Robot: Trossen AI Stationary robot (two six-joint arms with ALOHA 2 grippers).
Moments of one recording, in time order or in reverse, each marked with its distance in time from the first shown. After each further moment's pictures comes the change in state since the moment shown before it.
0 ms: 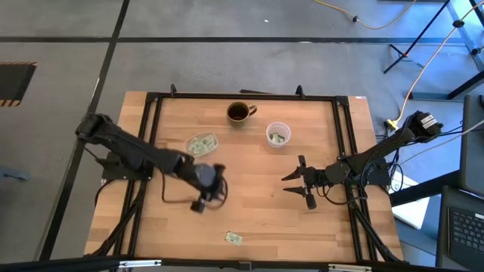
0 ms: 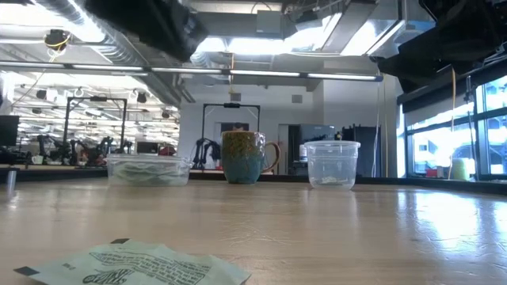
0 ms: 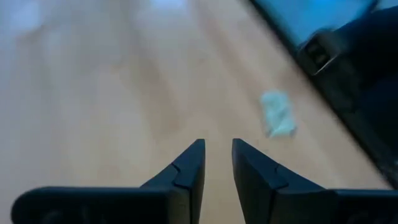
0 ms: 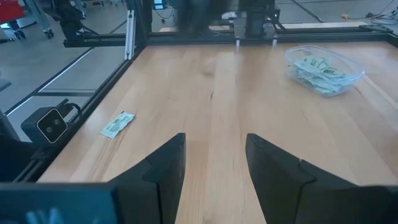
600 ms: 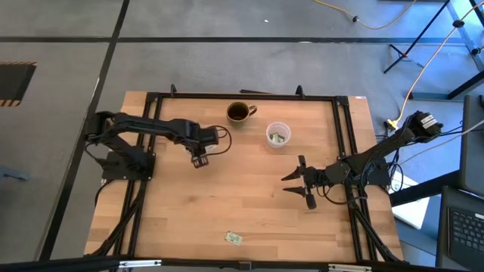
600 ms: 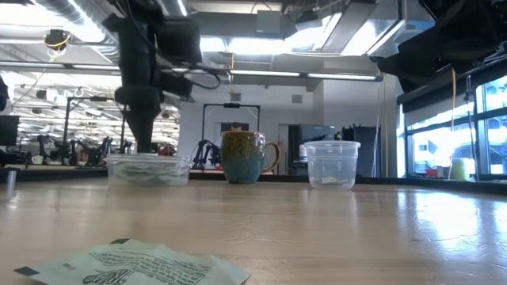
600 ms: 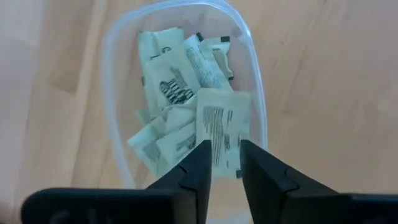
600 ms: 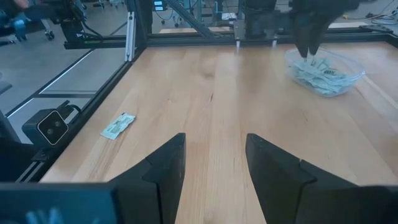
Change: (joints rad) left arm 0.495 0.047 0.000 -0.604 -0.268 -0.228; right arm 0.000 0.000 0.000 0.005 0.000 0.003
